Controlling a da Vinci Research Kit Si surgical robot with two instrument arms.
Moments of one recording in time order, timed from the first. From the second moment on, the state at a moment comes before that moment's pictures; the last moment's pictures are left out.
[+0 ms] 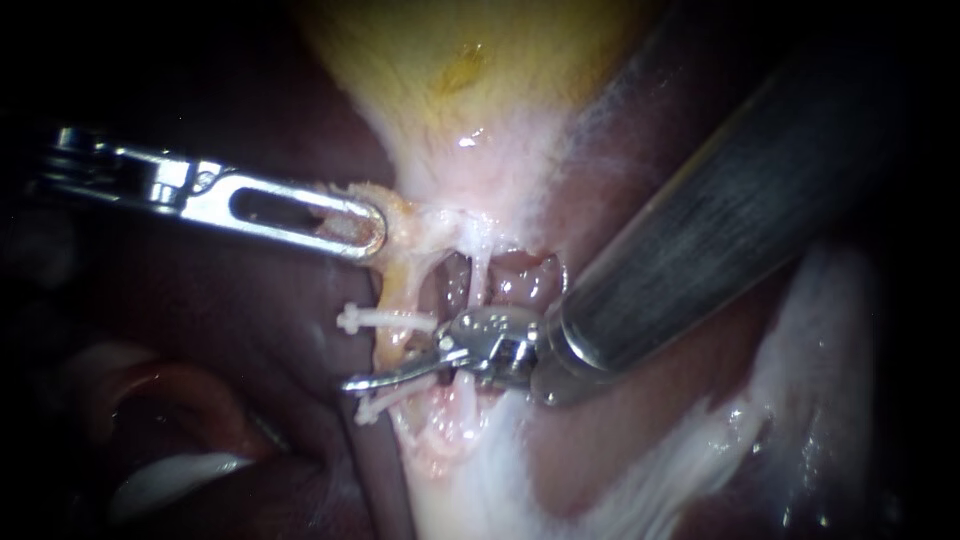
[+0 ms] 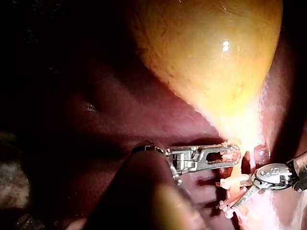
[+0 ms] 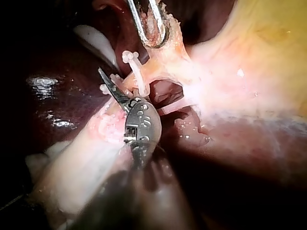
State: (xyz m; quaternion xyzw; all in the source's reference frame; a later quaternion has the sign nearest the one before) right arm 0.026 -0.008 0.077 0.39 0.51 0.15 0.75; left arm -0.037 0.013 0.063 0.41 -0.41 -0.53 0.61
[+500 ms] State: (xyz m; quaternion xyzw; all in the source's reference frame) right arm 0.024 -0.007 0.077 0.40 0.49 0.16 0.76; left arm -0.037 0.013 0.063 0.41 -0.41 -0.53 0.61
